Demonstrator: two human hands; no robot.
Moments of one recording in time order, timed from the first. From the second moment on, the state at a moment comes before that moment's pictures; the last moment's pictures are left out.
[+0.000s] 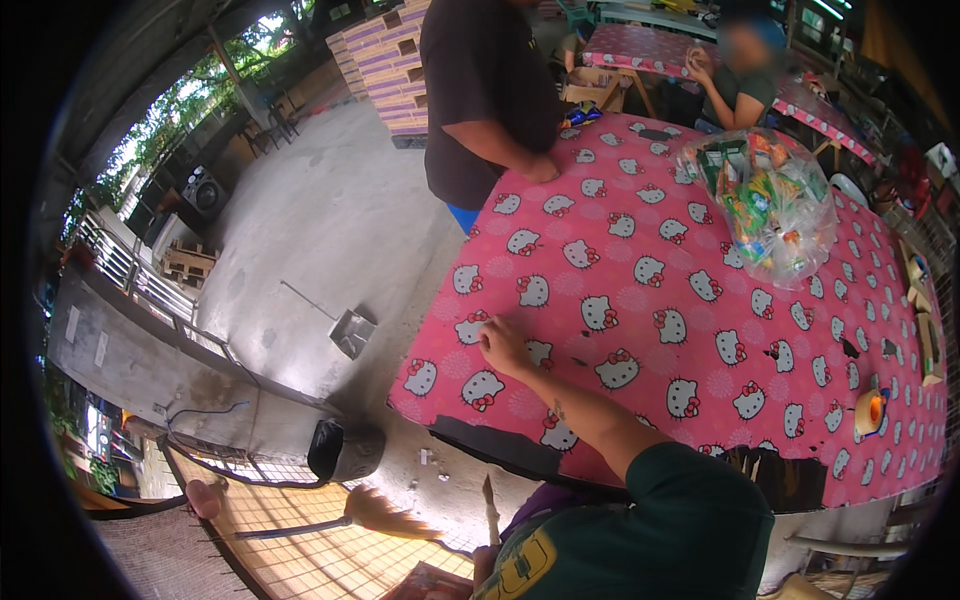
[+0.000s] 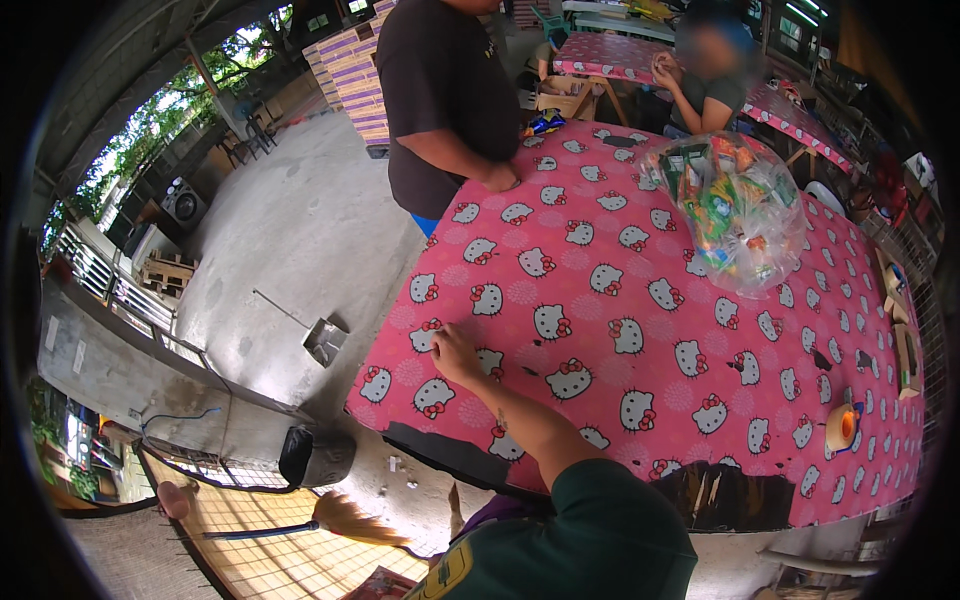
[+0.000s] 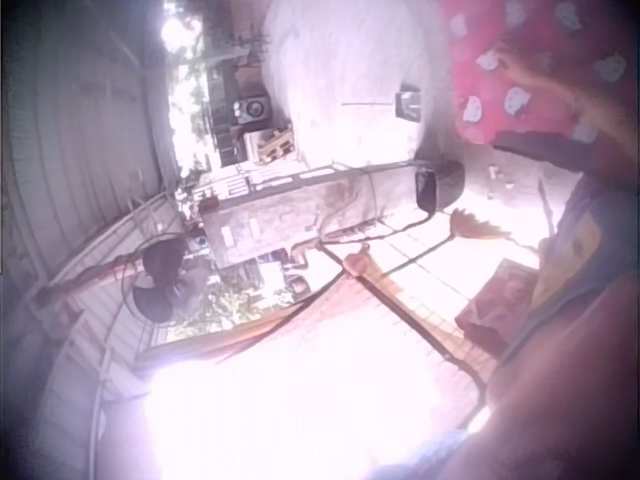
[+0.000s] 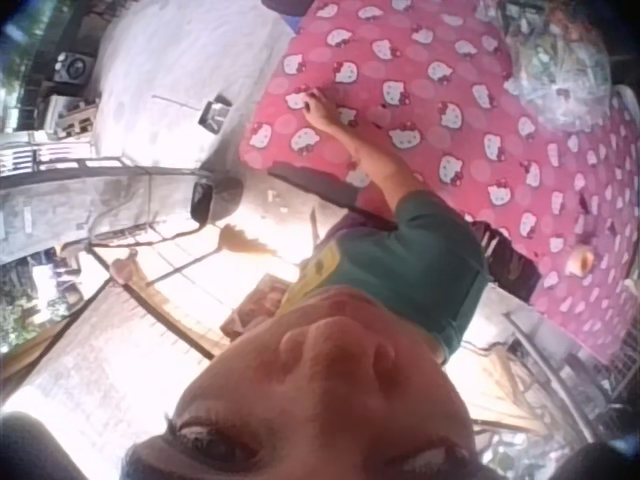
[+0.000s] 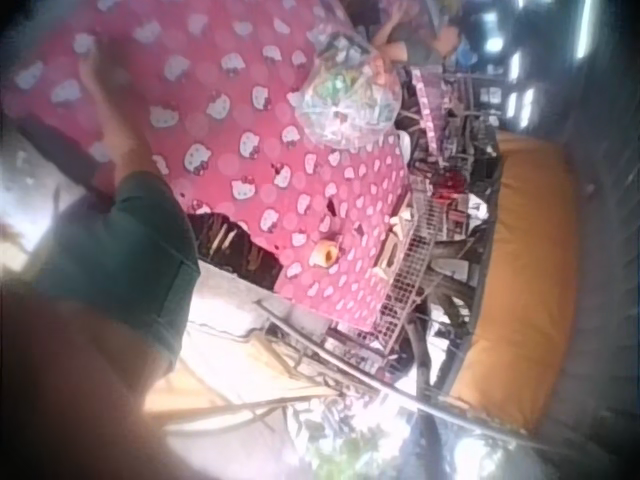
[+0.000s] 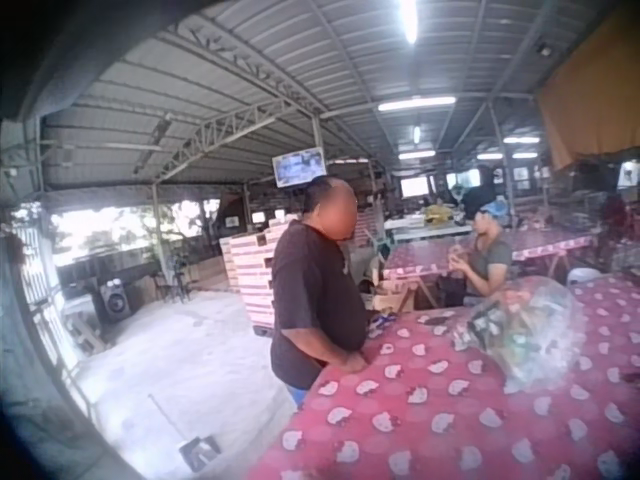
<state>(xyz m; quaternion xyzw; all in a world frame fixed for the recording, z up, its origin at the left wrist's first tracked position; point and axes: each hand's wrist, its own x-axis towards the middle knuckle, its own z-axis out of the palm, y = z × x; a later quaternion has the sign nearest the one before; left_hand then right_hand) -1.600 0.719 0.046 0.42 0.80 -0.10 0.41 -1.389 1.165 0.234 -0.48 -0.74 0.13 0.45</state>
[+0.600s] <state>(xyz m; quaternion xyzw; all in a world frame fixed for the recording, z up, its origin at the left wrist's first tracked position) -1.627 0.720 0.039 0.05 0.66 0.52 0.53 -1.530 1.112 0.261 -0.29 -0.77 0.33 0.47</state>
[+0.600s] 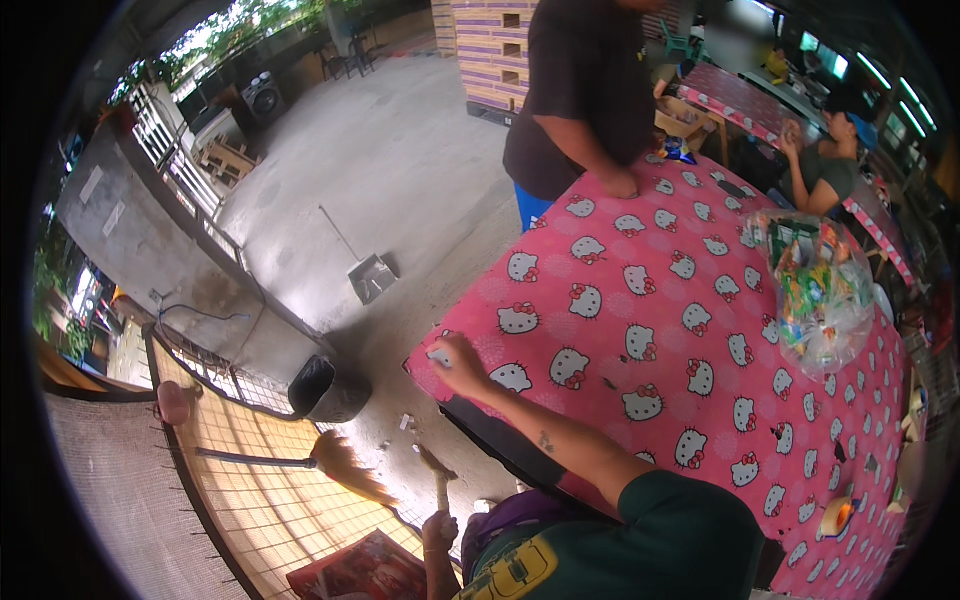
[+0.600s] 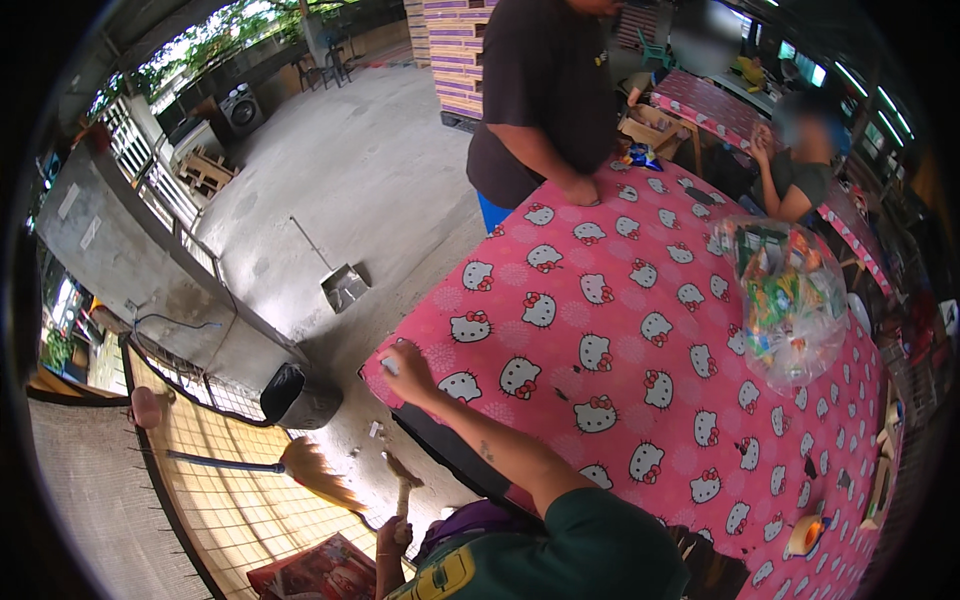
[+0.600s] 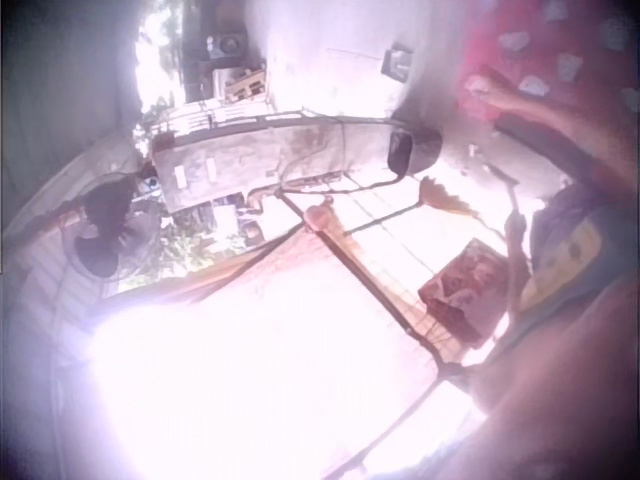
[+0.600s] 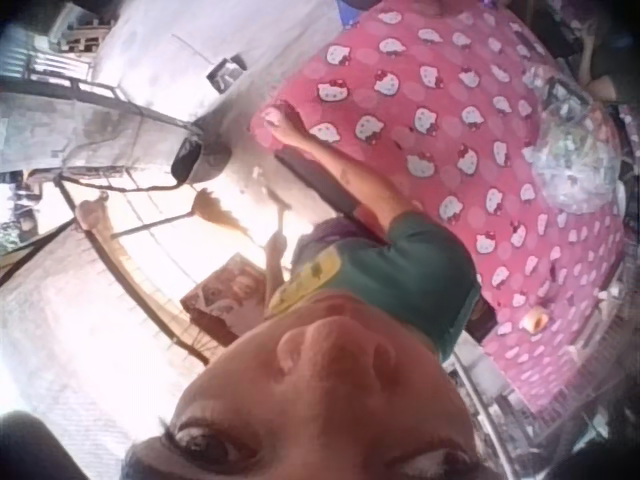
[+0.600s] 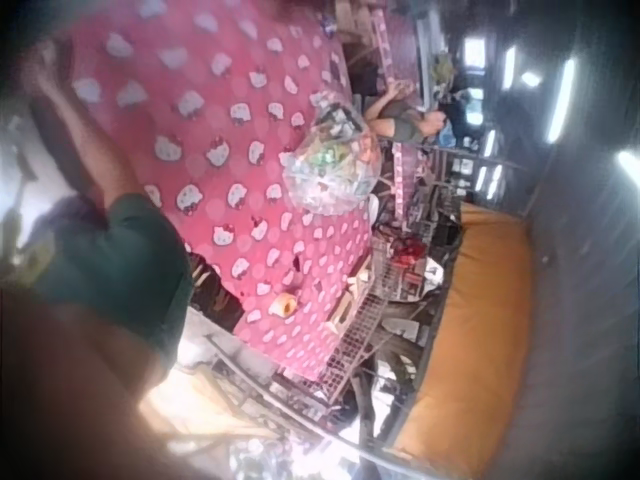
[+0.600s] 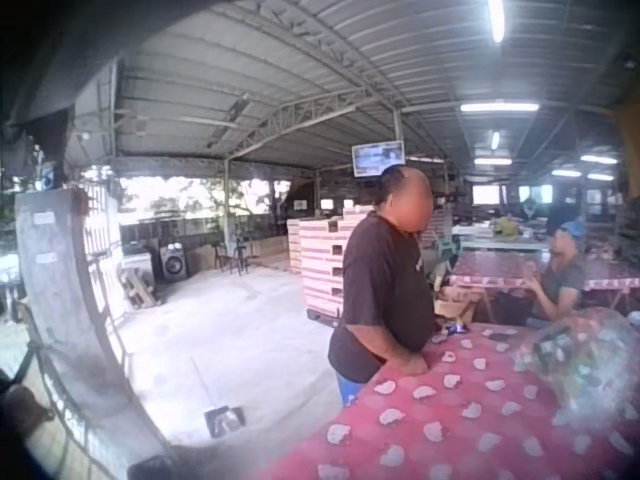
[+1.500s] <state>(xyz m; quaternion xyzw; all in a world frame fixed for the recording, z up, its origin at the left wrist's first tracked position) -1.862 0.780 -0.075 -0.24 0.78 0.44 0.37 -1.672 1.164 0.233 -0.45 -0.88 0.16 0.06</state>
